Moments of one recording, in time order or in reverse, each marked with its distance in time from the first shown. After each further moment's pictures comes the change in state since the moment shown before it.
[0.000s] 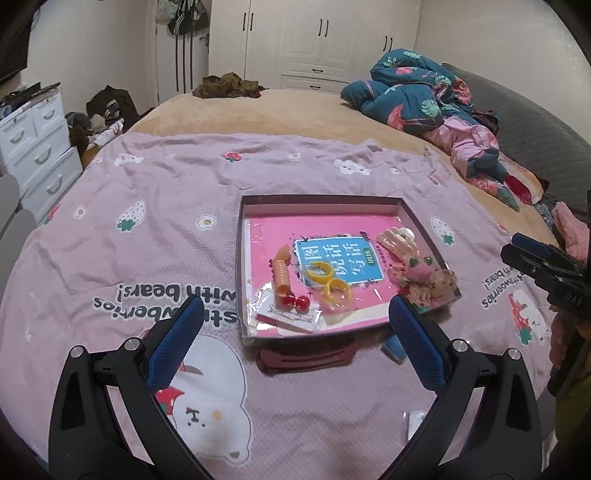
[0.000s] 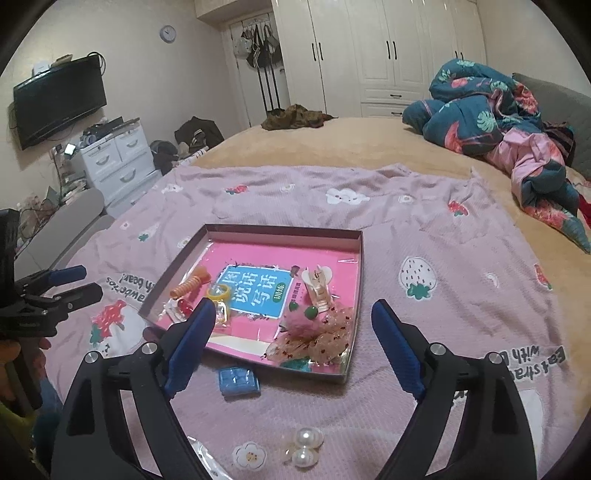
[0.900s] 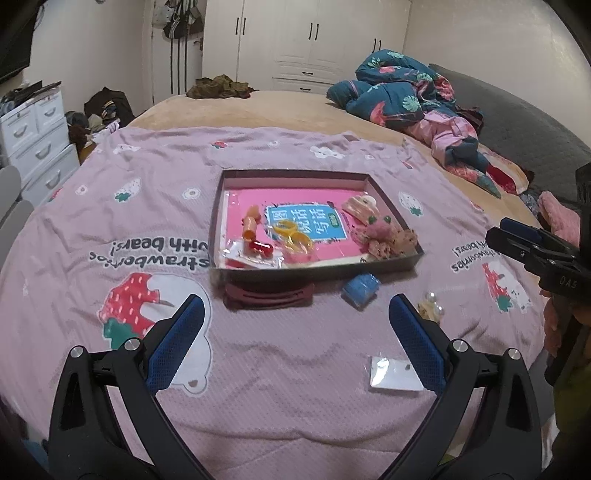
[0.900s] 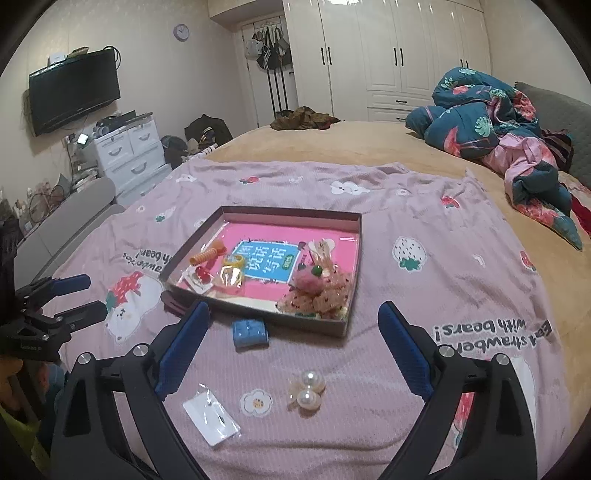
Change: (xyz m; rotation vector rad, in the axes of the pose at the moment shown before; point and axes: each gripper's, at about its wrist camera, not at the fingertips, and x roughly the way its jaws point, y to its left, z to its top) left arm -0.040 -0.040 -0.066 0.008 -0.015 -0.025; right arm -0.051 0.008 -0.045 -0.034 -0.005 0.008
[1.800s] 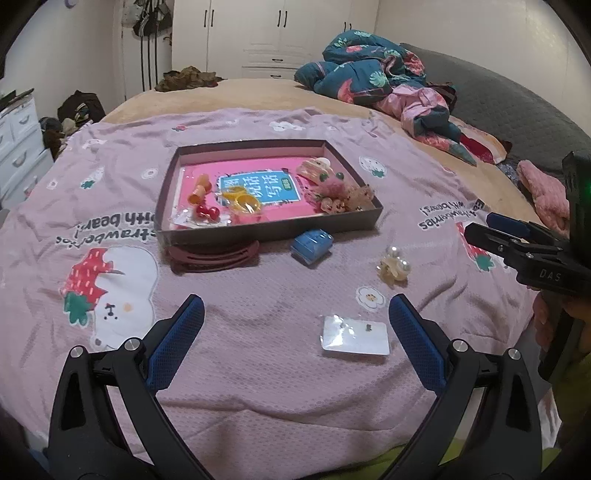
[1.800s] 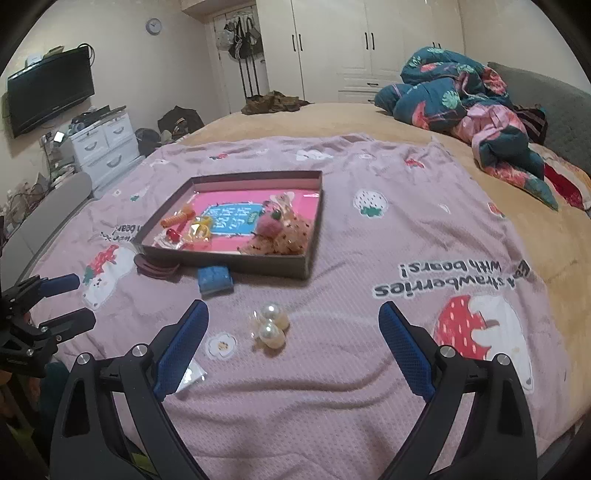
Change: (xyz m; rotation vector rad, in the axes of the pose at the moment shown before) left arm 0.010 -0.046 -0.040 0.073 0.049 -0.075; right arm -0.014 -0.025 -0.061 0.063 0.051 -0.090
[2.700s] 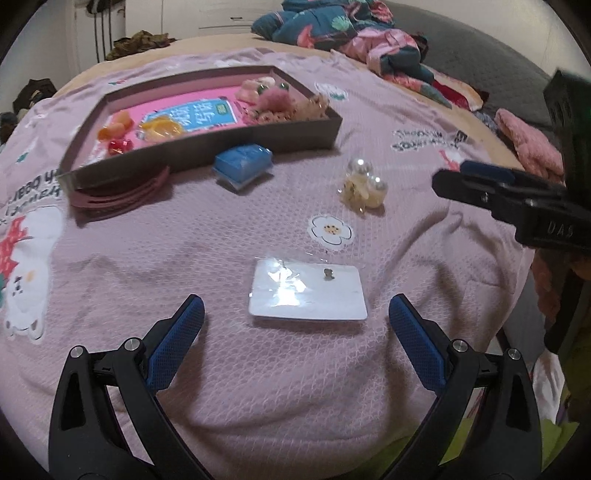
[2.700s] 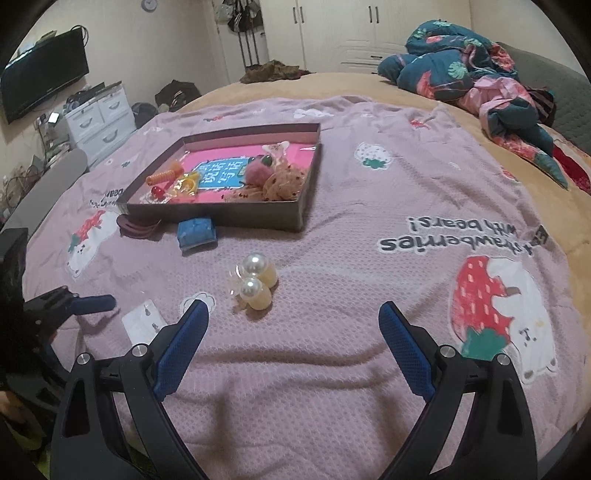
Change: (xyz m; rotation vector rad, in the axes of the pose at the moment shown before) left arm 0.079 -0.036 -0.042 0.083 0.179 -0.117; right arm 0.042 -0.005 -0.027 -0.015 0.115 0.016
